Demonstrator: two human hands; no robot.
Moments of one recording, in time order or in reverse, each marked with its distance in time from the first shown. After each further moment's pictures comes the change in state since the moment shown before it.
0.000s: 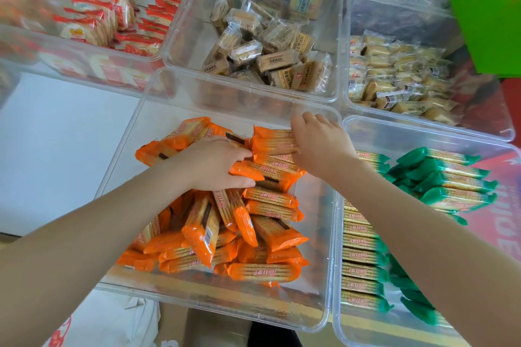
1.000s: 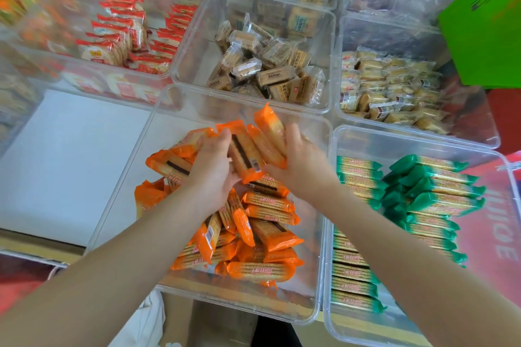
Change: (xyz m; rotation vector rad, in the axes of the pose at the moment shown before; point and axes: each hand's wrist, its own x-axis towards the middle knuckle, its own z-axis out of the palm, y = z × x) left_hand -0.018 0.059 -0.017 -1.874 0.440 -0.557; right_hand -0.032 -0.026 -0.017 0.595 0.091 0.105
